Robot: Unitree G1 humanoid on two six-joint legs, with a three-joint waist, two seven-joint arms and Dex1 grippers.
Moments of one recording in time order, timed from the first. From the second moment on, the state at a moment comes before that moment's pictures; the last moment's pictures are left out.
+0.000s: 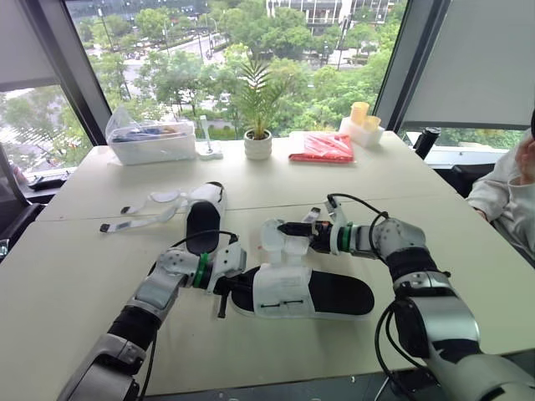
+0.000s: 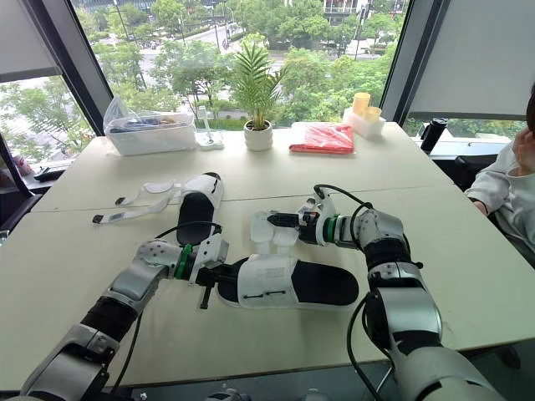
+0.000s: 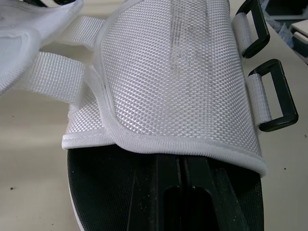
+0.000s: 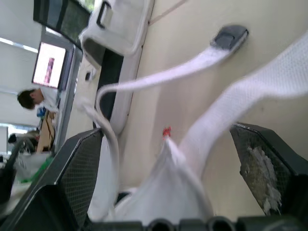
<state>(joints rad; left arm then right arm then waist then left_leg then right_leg) -0.57 0.45 -0.28 0.35 -0.16 0.01 -1.34 -1.09 -0.32 -0.20 1.01 0.56 0.97 0.68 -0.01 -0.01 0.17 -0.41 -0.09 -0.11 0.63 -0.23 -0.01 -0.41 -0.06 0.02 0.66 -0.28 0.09</state>
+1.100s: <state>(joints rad) -0.54 0.43 -0.27 0.30 -0.16 0.05 -1.31 -0.63 -0.48 -0.12 -0.23 0.71 1.04 0.97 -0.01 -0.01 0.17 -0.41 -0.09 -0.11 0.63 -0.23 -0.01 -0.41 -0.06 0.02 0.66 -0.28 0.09</state>
